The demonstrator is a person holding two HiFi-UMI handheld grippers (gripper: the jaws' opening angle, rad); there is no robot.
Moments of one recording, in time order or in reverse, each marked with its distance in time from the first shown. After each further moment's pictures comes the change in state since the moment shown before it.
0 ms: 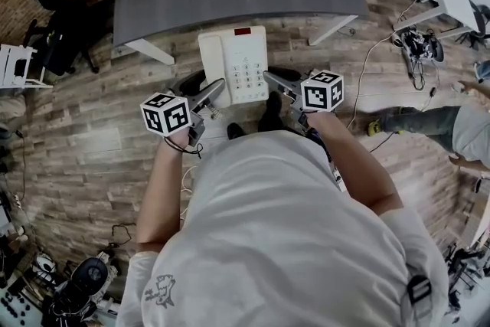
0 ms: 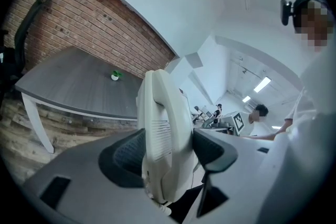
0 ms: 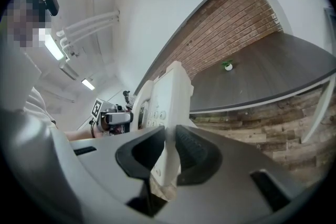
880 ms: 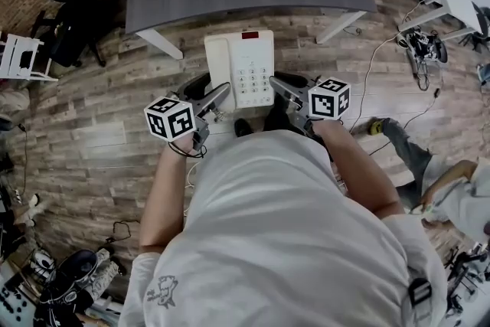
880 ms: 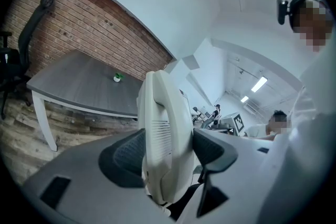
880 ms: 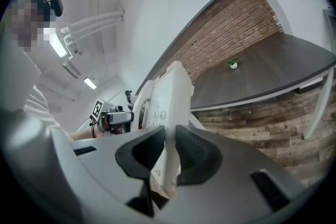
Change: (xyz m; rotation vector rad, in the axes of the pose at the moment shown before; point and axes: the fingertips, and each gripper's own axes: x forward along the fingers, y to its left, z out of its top) left arm -0.045 -0.018 -0.022 0.009 -0.019 -0.003; right arm -0.006 0.046 -0.029 -0.010 -0.018 0.006
